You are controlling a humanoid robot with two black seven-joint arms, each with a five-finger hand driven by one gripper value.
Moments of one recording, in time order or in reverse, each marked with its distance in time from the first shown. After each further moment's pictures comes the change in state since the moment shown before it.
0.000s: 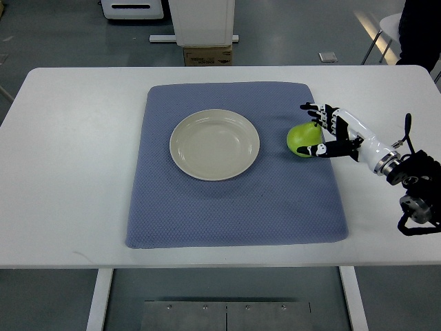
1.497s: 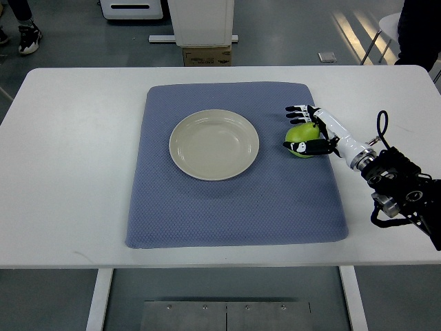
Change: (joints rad) left arm 0.000 0.000 0.000 0.000 0.000 0.000 0.000; right arm 0.046 0.195 -0.104 -0.244 -0.061 -0.119 0.000
